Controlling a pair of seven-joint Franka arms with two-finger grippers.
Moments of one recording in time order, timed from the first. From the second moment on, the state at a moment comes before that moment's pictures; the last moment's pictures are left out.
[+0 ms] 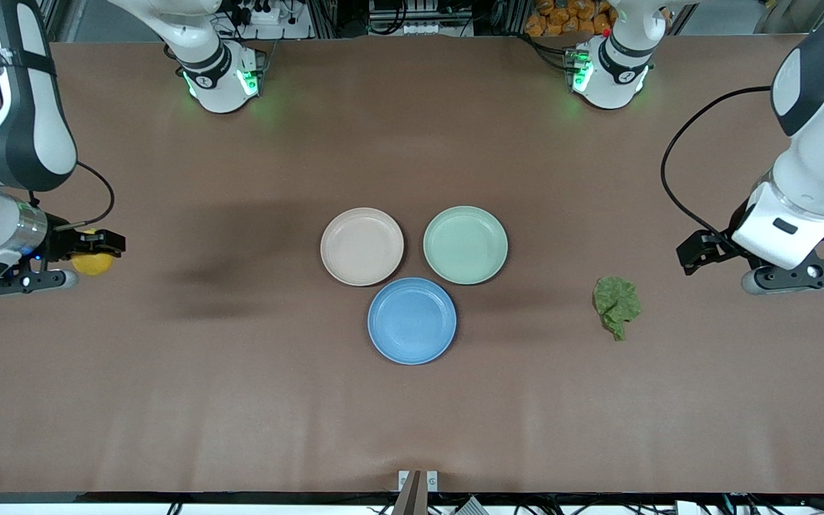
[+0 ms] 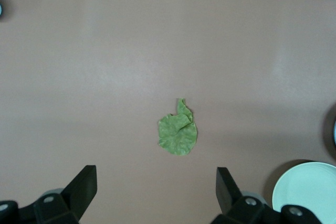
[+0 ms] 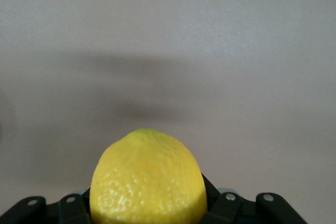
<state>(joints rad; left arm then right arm) 0.08 0.22 -0.31 -1.47 0.19 1.77 -0.29 -0.14 0.19 0.03 -1.87 0.01 1.93 -0.24</state>
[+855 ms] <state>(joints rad) 0.08 0.14 -0.31 -1.47 0.12 1.65 -0.29 -0.14 0.20 0.04 -2.15 0.01 2.28 -0.24</state>
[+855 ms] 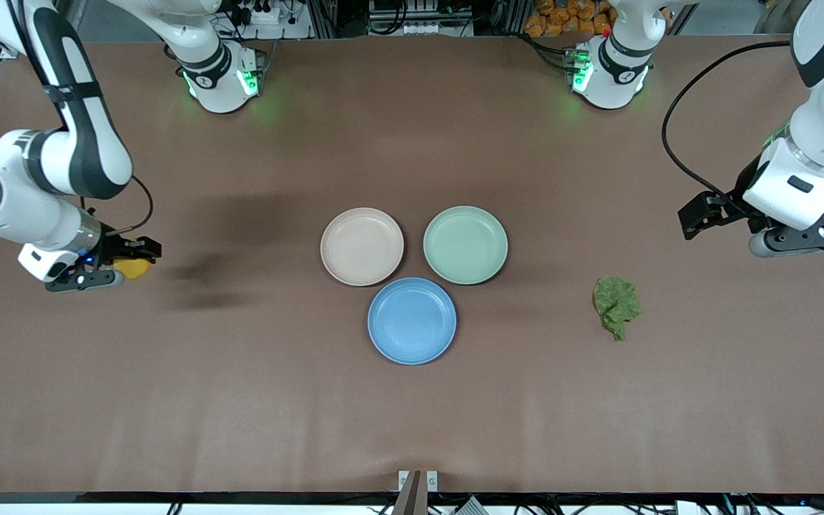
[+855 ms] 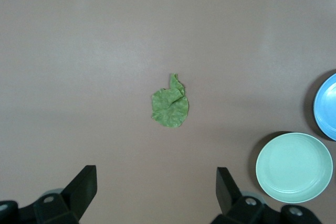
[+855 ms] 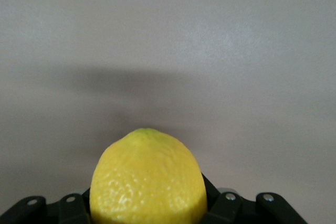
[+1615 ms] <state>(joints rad) 0.08 0.09 -0.29 -1.47 0.12 1.58 -0.29 -0.14 0.25 0.04 -2.28 0.01 2.48 -0.24</state>
